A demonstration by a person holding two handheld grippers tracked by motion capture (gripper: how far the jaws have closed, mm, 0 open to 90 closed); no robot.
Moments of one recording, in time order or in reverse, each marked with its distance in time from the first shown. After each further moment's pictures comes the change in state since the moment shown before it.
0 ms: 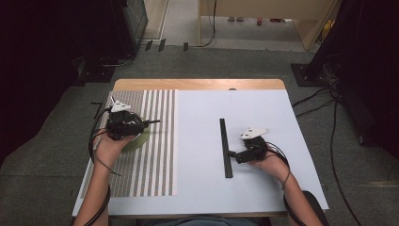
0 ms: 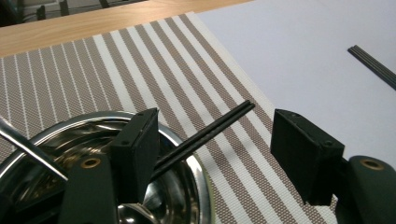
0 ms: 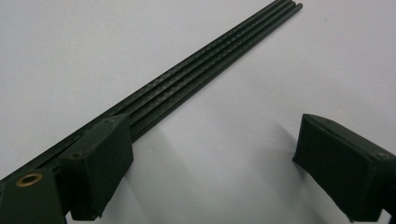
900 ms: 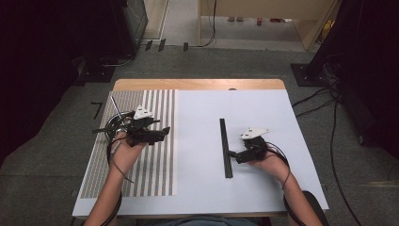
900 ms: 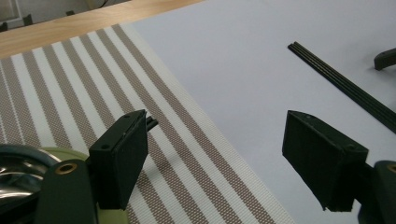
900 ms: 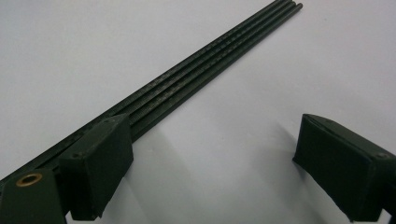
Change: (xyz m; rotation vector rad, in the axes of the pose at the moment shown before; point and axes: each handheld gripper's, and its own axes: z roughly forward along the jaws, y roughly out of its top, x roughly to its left) left arm -0.059 0.002 0.014 -0.013 -0.085 0.084; right arm 0.000 0.000 0.000 0.001 0.000 0.001
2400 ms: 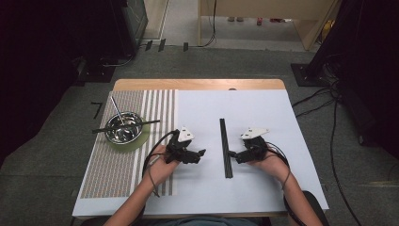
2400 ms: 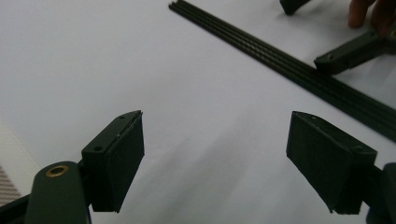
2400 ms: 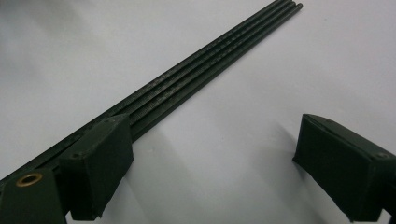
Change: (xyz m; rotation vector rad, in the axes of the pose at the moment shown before) left arm -0.095 -0.033 0.075 0.058 -0.176 0.194; right arm 0.000 0.000 0.000 0.003 -0.001 0.005
